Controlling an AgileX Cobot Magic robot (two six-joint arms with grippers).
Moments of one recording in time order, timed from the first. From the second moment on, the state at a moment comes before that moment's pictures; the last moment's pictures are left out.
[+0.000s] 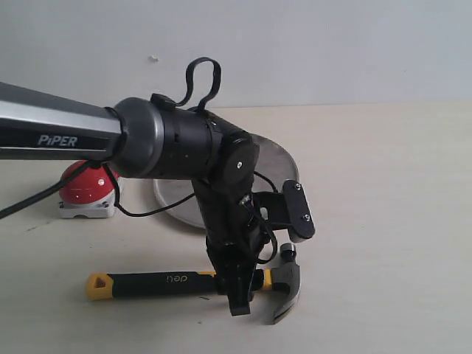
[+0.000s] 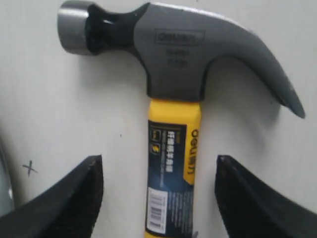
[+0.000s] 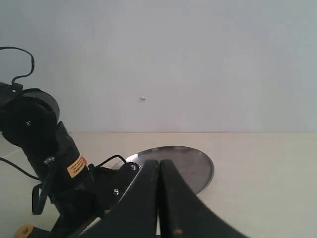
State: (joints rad) left arm -0.87 2.13 -1.44 -0.06 0.83 0.71; right arm 0.47 0.01 -0.01 0.01 0.07 0.22
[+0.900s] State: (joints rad) left arm -0.87 2.14 -1.53 -0.06 0.90 0.62; right arm 0.47 0.01 -0.01 0.01 0.07 0.22
